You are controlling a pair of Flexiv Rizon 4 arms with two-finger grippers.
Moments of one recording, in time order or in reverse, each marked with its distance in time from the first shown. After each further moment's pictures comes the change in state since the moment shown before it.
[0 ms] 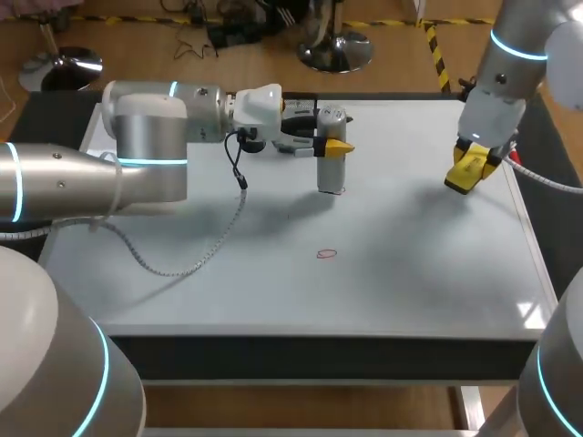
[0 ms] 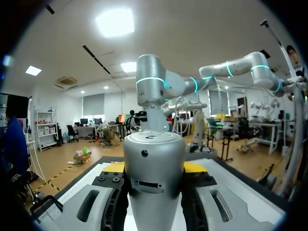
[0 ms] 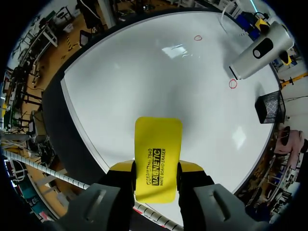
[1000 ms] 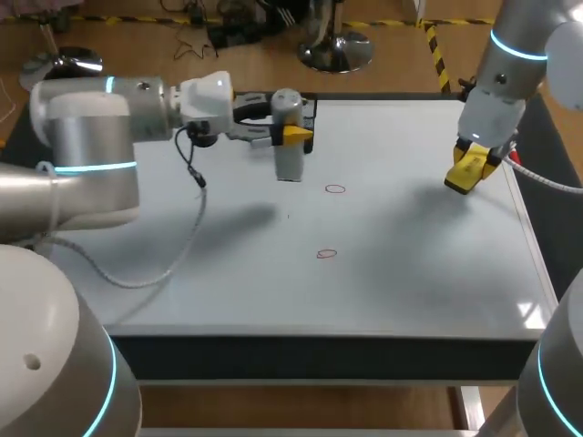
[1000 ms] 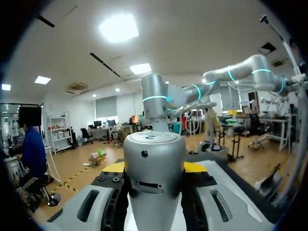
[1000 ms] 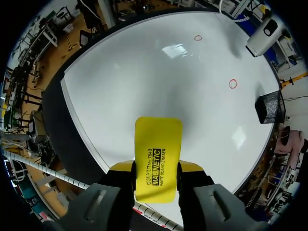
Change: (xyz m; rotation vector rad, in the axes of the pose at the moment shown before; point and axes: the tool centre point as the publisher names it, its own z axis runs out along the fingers) left arm 0.017 -0.052 -0.068 -0.016 -0.127 0.052; right arm 0.000 0.000 0.000 0.000 0.000 0.000
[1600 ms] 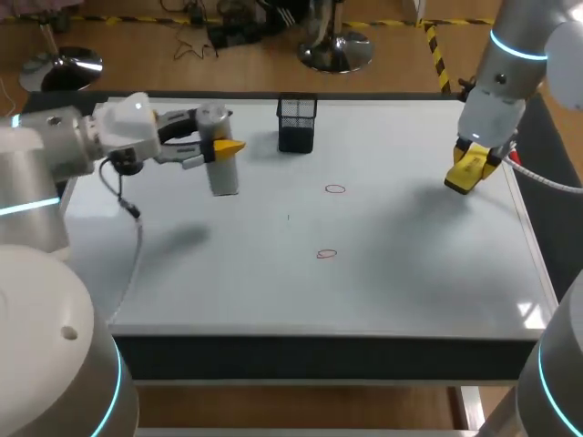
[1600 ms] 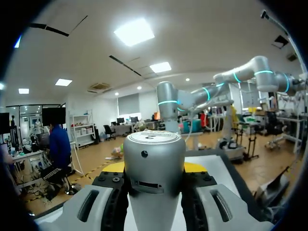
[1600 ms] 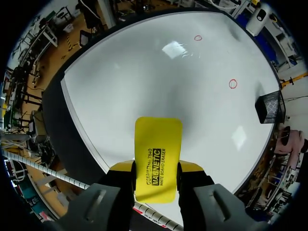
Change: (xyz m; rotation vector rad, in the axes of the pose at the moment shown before) left arm 0.024 -0.016 -0.115 -0.033 -0.207 0.008; right arm 0.000 0.000 0.000 0.000 0.001 0.000
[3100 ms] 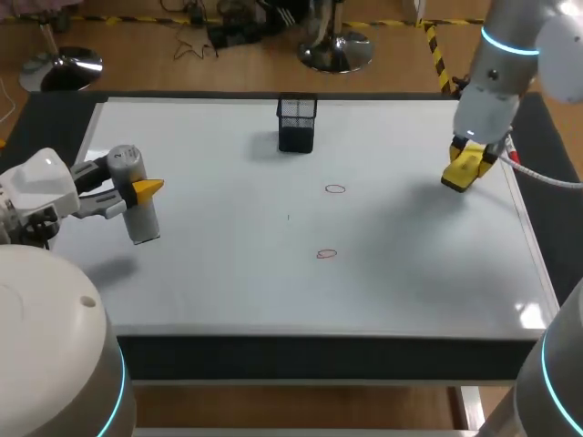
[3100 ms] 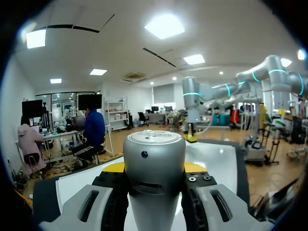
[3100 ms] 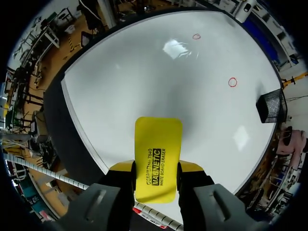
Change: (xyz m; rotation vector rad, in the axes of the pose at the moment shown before) left arm 0.021 0.030 -0.156 -0.105 -0.357 -0.078; right arm -0.006 -0.003 0.002 -0.005 0.015 0.002
